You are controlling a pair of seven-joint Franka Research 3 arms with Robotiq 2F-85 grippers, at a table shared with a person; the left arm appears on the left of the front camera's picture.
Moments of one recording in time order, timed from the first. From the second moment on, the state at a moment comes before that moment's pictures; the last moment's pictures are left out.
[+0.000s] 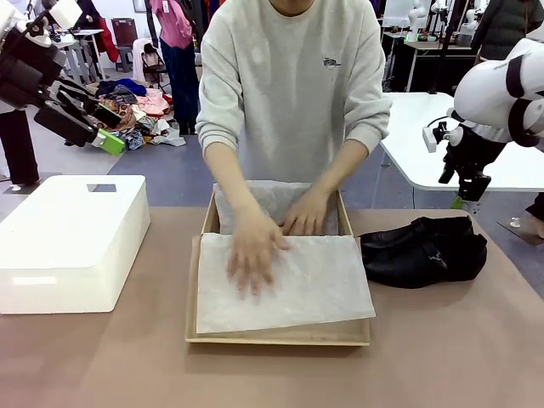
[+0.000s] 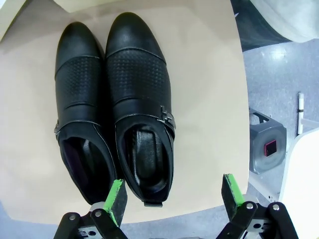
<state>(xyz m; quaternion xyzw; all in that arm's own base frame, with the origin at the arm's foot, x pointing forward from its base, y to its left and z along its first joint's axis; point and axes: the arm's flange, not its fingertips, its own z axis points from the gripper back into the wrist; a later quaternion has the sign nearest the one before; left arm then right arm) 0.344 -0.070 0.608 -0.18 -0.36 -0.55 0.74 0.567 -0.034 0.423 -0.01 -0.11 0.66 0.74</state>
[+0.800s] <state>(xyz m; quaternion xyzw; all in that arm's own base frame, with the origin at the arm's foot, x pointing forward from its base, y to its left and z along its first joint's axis) 0.344 -0.070 0.608 -0.18 -0.36 -0.55 0.74 0.588 -0.042 0.388 0.01 -0.09 0.66 0.75</state>
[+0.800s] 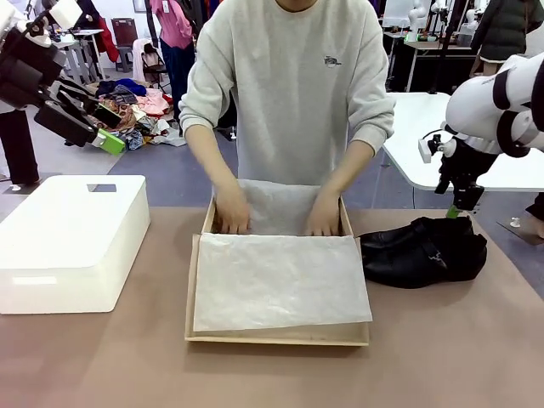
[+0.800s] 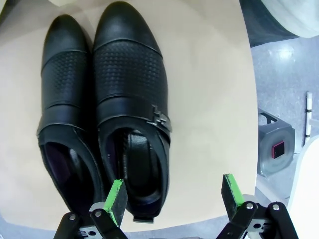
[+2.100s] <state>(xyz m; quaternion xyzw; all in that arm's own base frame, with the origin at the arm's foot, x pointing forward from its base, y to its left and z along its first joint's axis) 0.344 -0.070 0.608 -0.18 -0.36 -0.55 0.74 0.611 -0.051 0.334 0.03 -0.07 0.65 0.75</state>
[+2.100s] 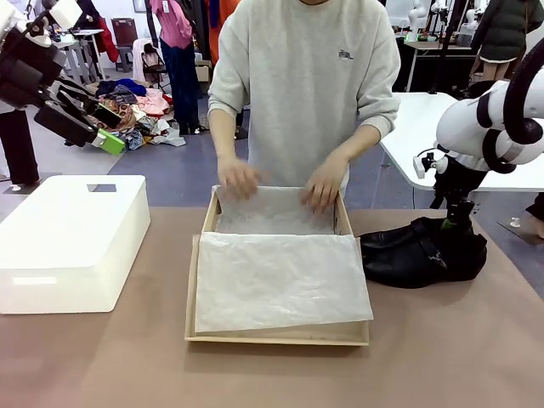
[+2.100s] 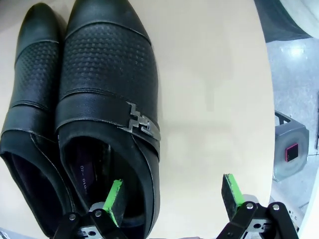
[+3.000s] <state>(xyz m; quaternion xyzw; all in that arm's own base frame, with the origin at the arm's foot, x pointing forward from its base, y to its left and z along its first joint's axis) 0.344 -0.070 0.608 -0.18 -0.36 -0.55 0.74 0.615 -0.052 0.328 0.05 -0.05 0.64 0.77</state>
